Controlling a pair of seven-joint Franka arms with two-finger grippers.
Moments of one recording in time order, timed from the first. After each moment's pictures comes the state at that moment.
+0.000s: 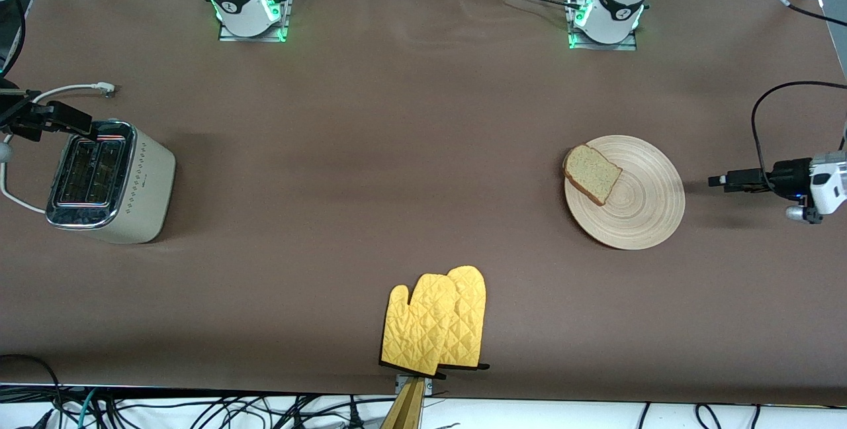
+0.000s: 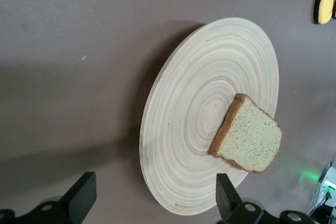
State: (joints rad) left arm 0.52 0.61 -0.03 -1.67 -0.48 1.74 0.70; right arm -0.04 0.12 -0.05 -1.54 -0.01 1.60 -0.10
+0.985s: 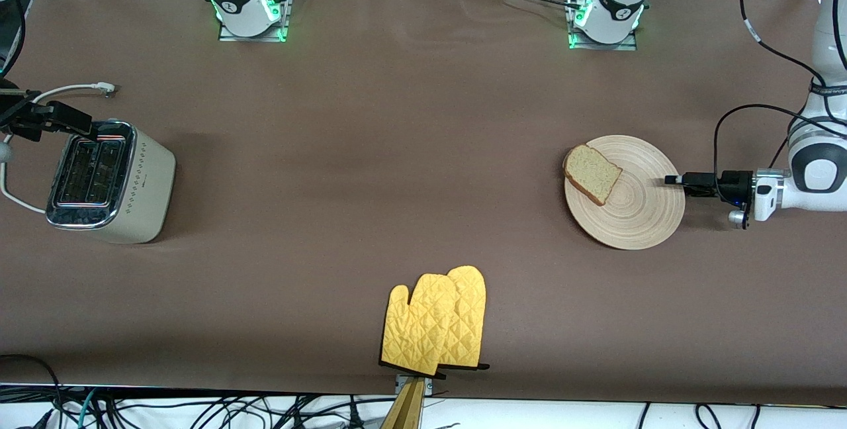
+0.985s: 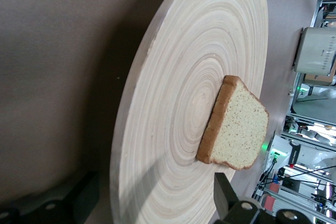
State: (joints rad) left arm 0.53 0.81 -0.05 -1.65 -0.62 1.65 0.85; right arm -0.04 0.12 -0.05 -1.54 -0.01 1.60 -0.10
